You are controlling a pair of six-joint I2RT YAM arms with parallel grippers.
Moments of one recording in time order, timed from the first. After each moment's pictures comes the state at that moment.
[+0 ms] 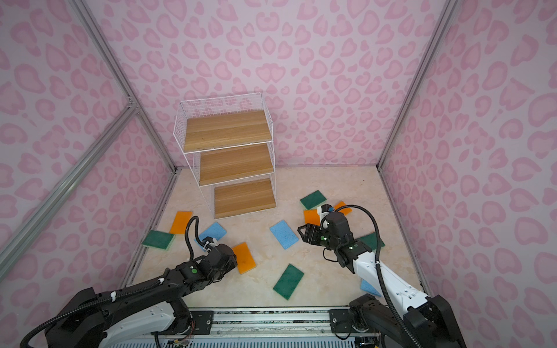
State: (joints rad) left arm -0.80 1.06 0.36 -0.27 -0.33 -1.23; right arm 0.40 1.07 0.55 -0.12 -0.30 0.64
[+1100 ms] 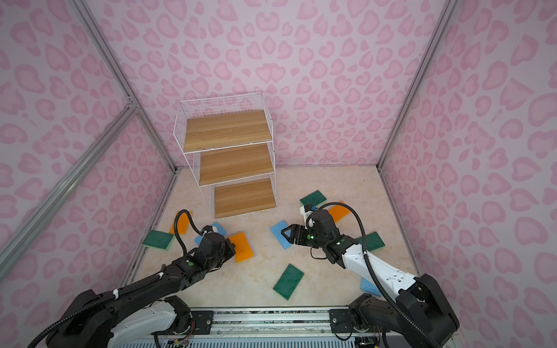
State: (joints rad) left arm -0.59 1.07 0.39 -0.08 -0.16 -1.05; right arm 0.58 1.23 0.65 -0.02 -0.39 0.74
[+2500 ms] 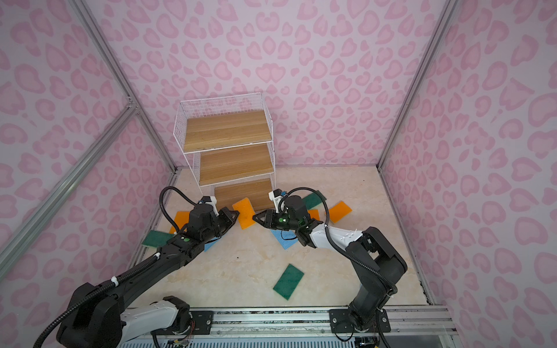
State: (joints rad) left arm -0.44 1.19 0.66 0.05 0.08 -1.05; right arm 0.67 1.68 0.91 0.44 -0.57 0.92
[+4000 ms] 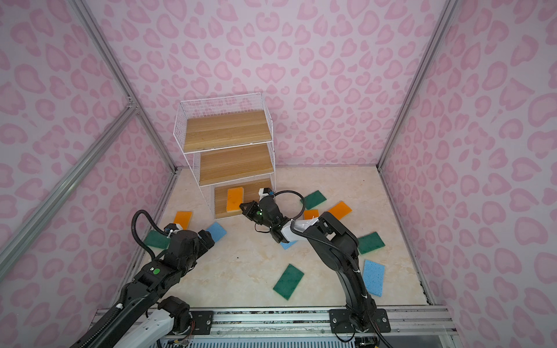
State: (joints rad) left arm -0.43 0.68 0.53 -0.62 -0.41 -0.95; right arm 0.79 2.14 1.26 0.65 -0.14 1.25
